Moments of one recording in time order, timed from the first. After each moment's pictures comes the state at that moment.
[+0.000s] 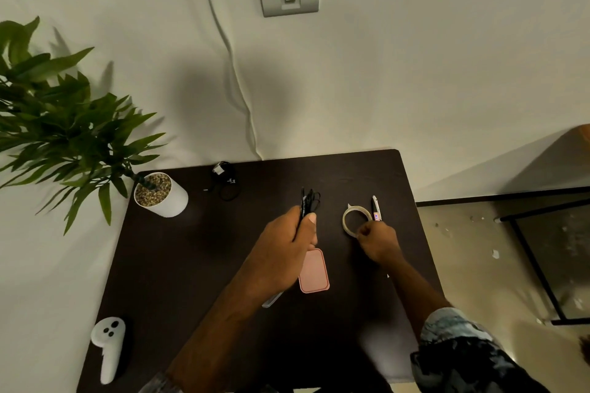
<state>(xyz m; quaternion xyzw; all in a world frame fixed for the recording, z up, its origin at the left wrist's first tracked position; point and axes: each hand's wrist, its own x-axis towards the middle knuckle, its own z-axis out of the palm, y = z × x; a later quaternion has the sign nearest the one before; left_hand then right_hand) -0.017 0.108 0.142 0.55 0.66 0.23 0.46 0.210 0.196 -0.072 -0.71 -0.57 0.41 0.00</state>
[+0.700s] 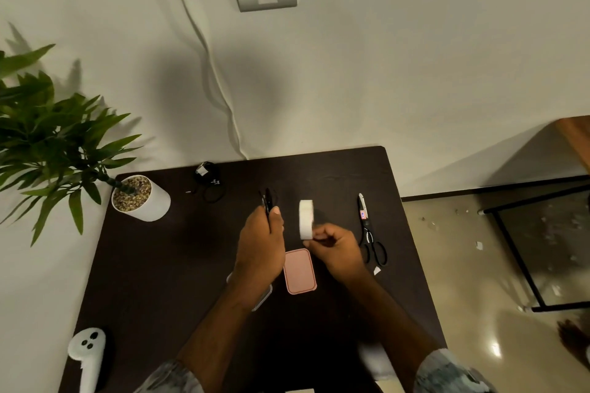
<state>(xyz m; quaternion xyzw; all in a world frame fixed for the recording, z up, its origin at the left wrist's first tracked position) -0.009 0.127 0.093 0.43 0.77 0.28 0.38 0.152 0.140 -0.027 -0.56 -0.50 0.57 0.33</state>
